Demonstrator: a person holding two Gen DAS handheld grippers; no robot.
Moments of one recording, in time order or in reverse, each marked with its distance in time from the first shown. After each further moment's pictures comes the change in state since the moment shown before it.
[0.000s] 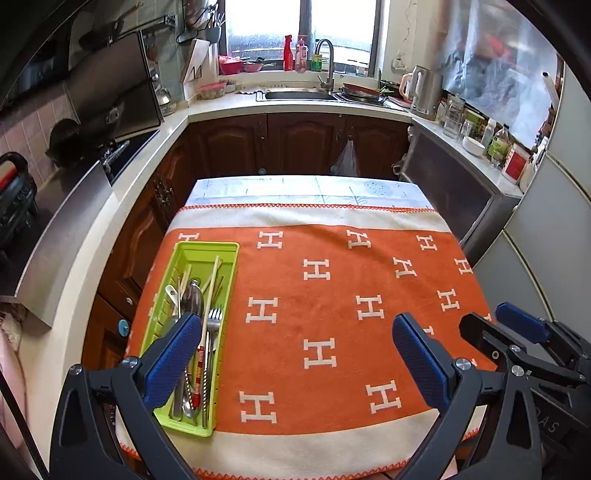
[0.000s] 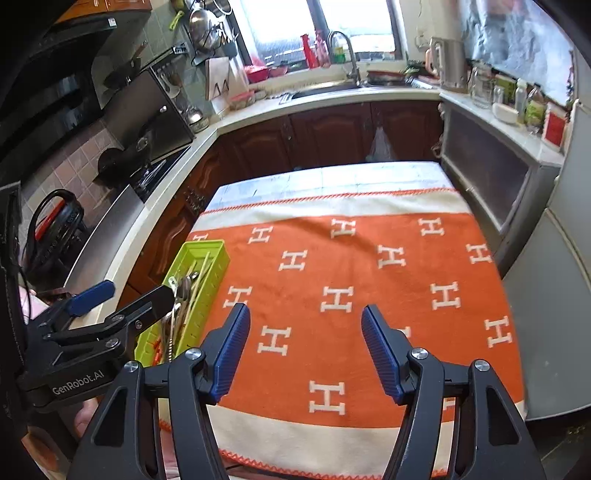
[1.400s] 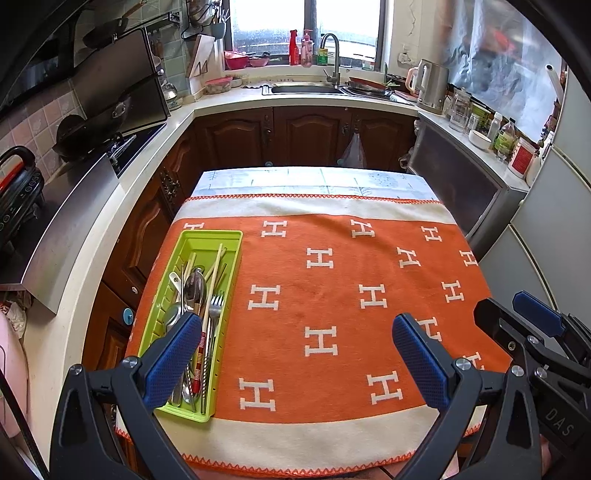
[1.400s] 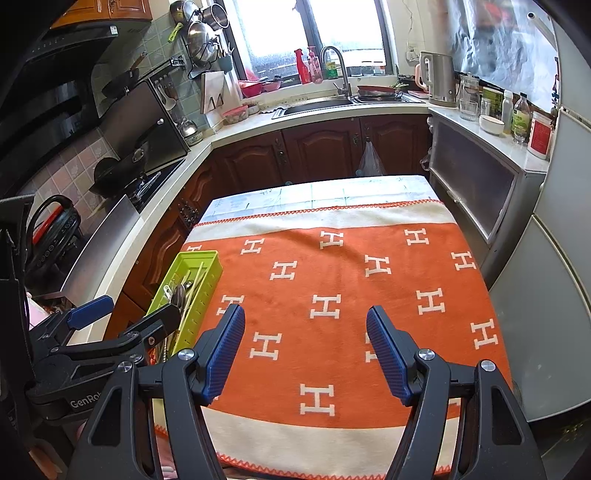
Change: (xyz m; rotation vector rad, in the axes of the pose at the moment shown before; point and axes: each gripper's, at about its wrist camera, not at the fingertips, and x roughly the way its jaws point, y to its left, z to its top) left arm -0.003 -0.004 -0.014 -0.007 0.021 0.028; right arm -0.023 -0.001 -0.007 0.007 -0.046 -0.023
